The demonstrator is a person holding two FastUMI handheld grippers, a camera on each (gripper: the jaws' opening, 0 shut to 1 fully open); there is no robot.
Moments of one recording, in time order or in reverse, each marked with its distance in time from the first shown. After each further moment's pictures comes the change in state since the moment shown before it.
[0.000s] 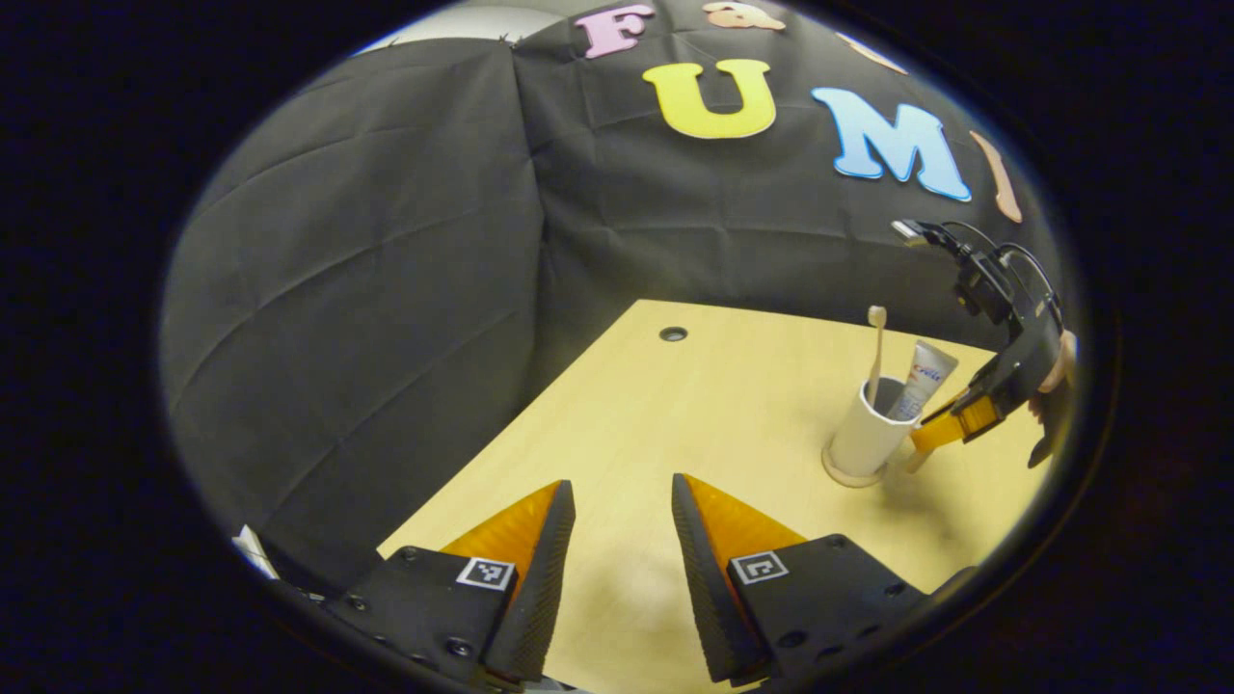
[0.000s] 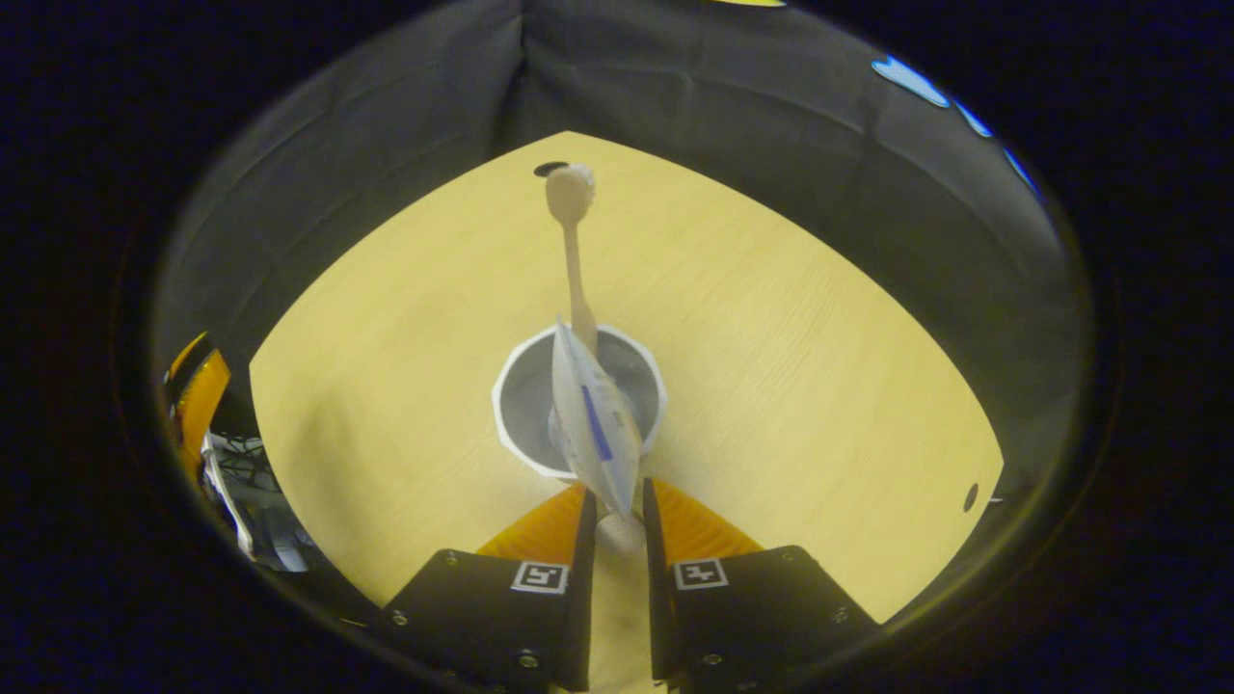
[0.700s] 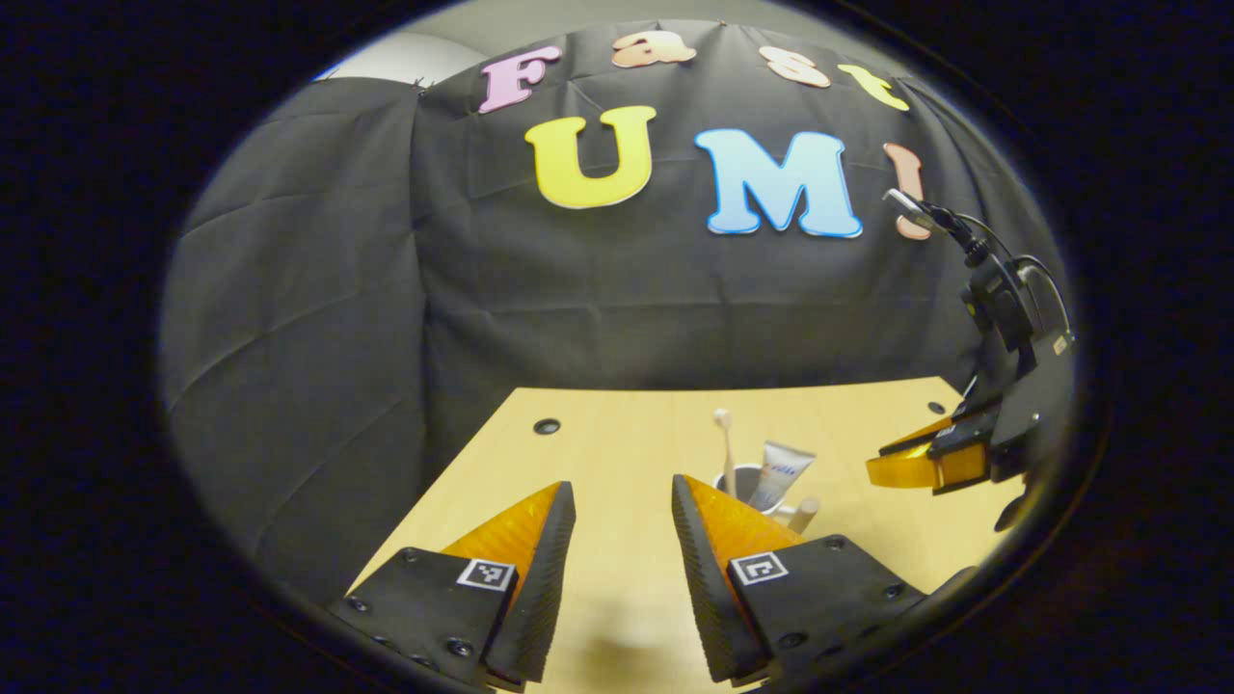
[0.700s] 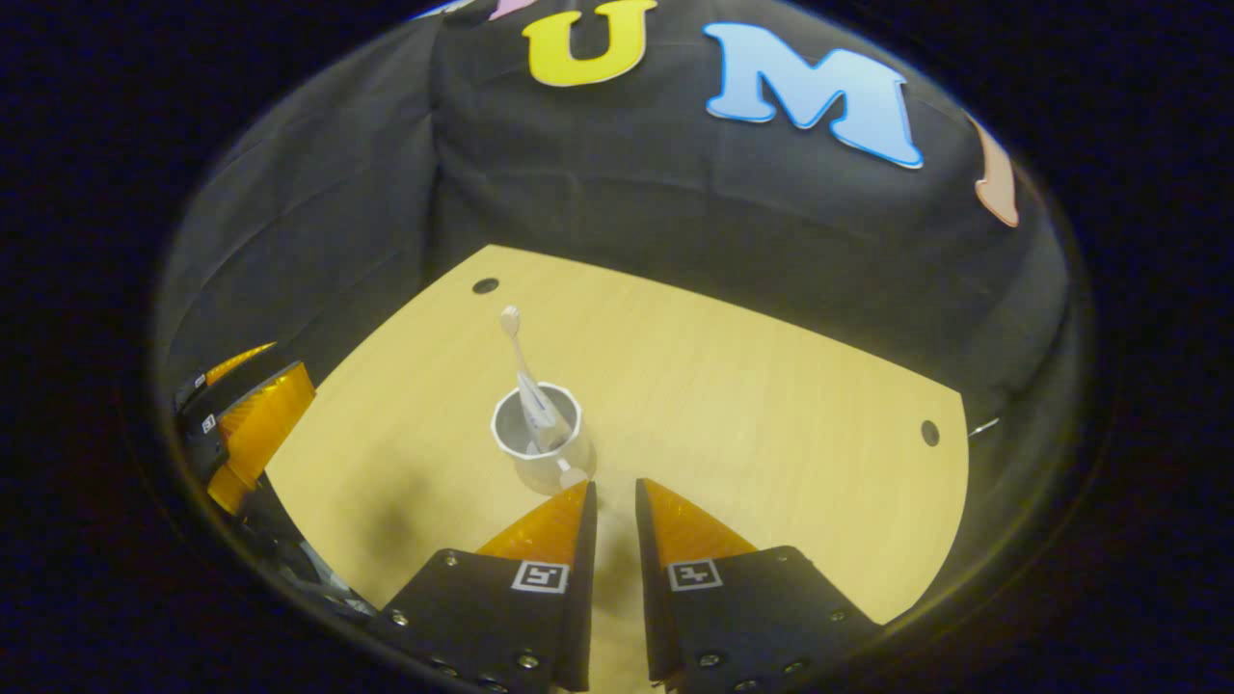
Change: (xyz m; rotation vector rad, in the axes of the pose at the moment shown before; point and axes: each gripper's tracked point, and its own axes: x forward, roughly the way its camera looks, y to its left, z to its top) left arm -0.018 -0.134 0.107 0.096 -0.214 -0.334; right arm -0.122 -0.030 -0.018 0.299 -0.341 -0.180
